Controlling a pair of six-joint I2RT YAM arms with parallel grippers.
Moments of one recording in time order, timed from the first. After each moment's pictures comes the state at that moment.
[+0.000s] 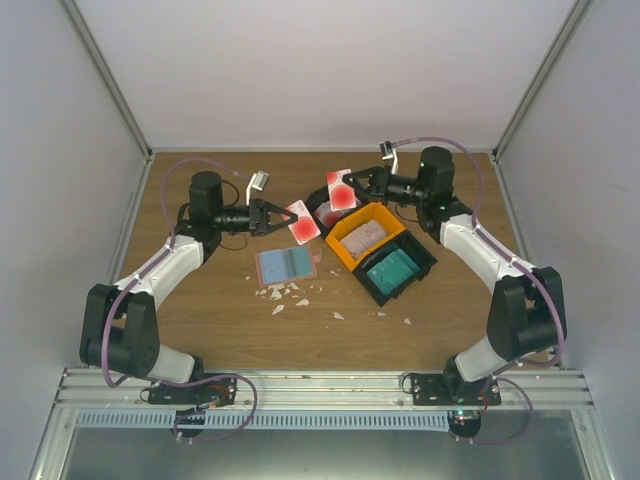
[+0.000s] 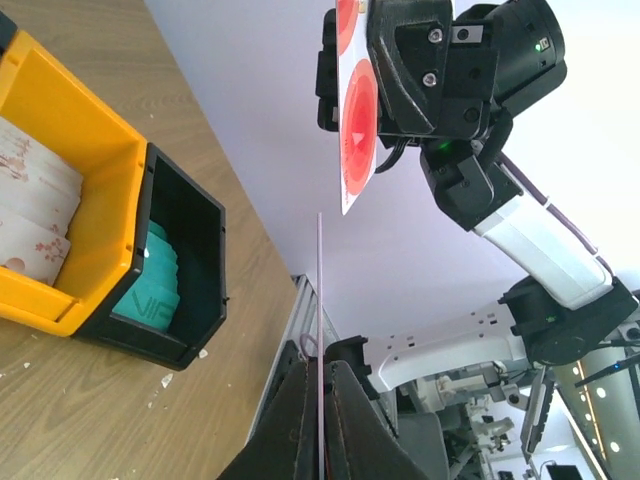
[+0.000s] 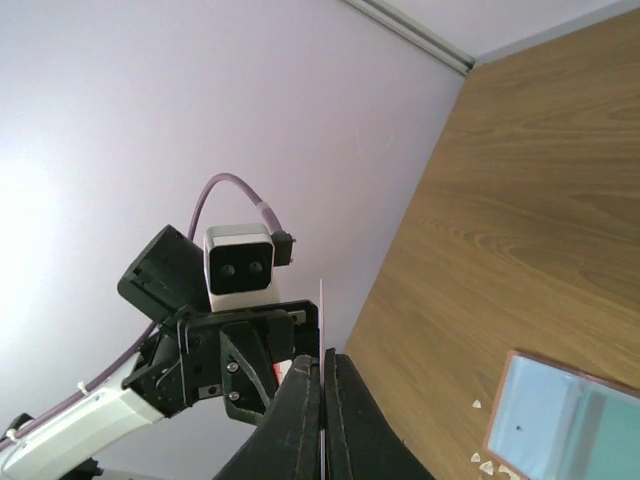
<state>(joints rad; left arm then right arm) -0.19 1.43 0.92 0.19 1.24 -0.80 0.28 1.55 1.14 0.27 -0.97 0.95</state>
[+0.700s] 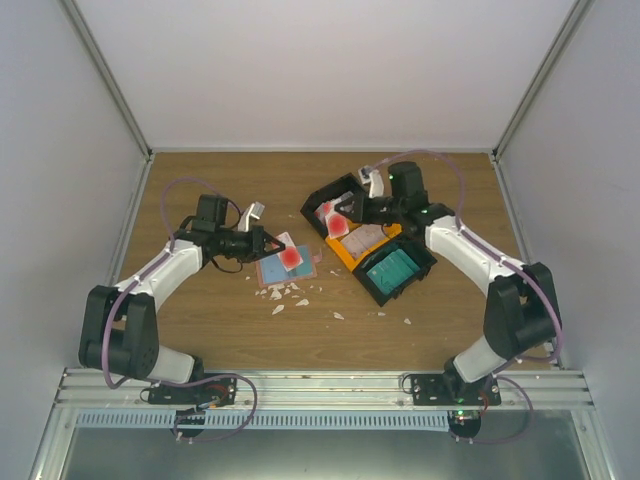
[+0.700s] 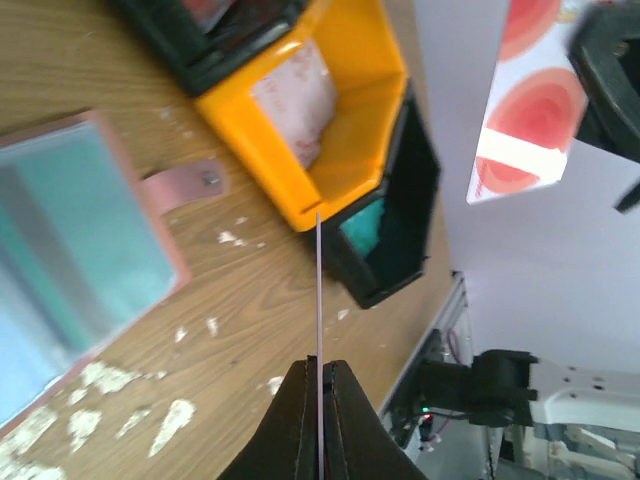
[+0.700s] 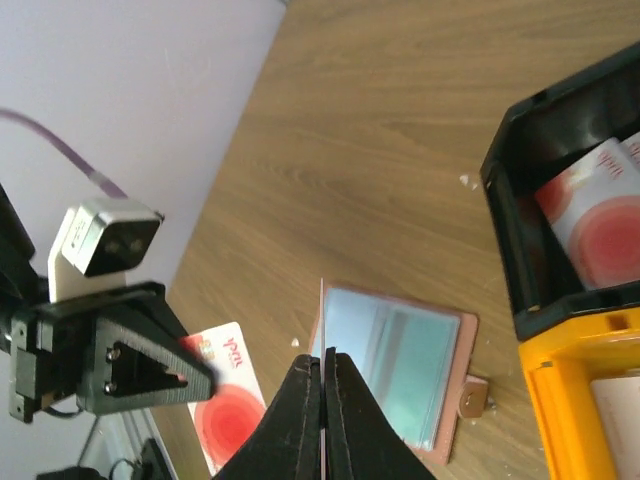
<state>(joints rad) -0.18 1.42 0.87 -0.29 0.94 -0.48 0.38 1.56 1.15 -0.15 -0.65 0.54</state>
